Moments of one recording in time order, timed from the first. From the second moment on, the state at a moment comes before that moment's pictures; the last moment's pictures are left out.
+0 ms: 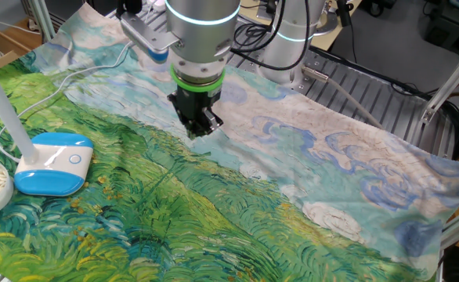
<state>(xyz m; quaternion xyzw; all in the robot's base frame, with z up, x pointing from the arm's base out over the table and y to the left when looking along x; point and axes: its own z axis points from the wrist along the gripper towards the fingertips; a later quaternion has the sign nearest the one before) 0.526 -0.025 0.172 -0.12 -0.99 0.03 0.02</state>
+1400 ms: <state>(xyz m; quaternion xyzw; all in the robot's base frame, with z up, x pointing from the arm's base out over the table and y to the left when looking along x) 0.593 -0.132 0.187 -0.07 -1.00 0.01 0.04</state>
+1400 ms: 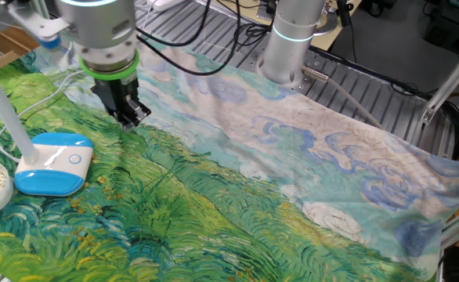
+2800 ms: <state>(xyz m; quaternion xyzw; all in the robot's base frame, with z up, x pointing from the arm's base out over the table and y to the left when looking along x) 0.593 -0.115 0.191 -0.05 -1.00 0.02 0.06</state>
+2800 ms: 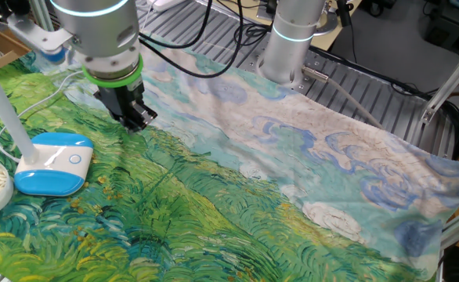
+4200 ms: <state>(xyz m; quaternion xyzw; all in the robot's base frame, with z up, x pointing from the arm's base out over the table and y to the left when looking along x) 0.627 -0.134 0.172 -0.03 -1.00 0.03 0.01</state>
